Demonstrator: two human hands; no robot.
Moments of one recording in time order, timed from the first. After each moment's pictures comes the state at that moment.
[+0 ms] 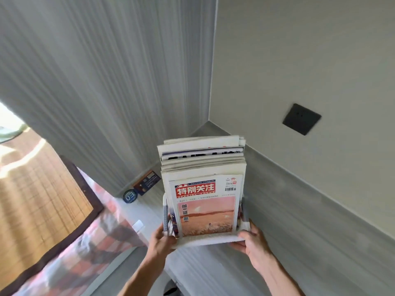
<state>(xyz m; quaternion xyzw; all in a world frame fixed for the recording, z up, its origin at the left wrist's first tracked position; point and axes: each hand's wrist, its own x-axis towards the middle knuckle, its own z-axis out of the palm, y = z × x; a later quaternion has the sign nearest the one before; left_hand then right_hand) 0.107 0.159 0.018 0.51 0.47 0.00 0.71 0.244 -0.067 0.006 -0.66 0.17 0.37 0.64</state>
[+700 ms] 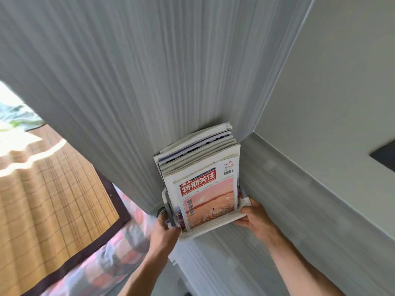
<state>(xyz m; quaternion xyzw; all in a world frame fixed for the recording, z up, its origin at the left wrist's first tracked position) 0.140 0.325 0.034 0.59 0.52 0.07 0.62 0.343 0.155 -0.016 -0.69 0.10 0.42 0.57</state>
